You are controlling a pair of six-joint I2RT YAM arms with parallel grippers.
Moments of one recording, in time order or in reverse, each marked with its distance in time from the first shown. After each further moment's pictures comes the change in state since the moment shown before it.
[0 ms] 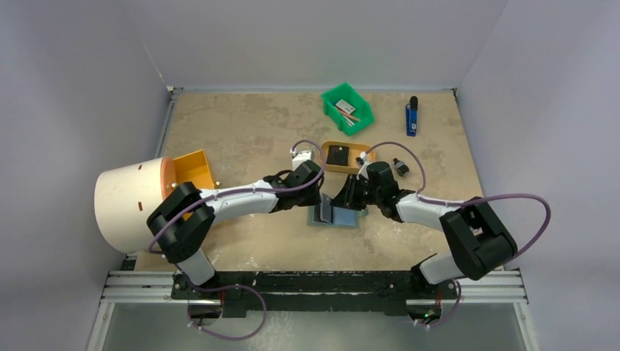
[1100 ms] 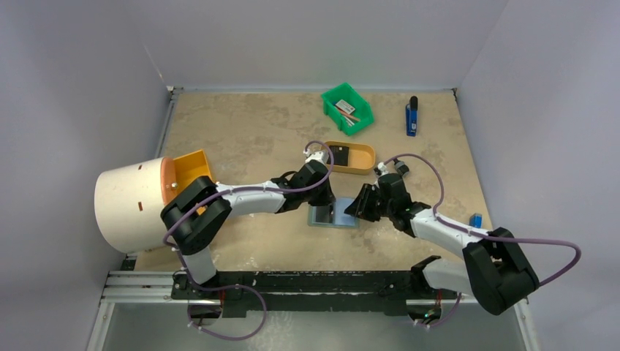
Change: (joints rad) left arm 0.000 0.069 -0.021 0.229 0.192 0.023; right arm -0.020 -0.239 -0.124 -0.179 0.151 0.061
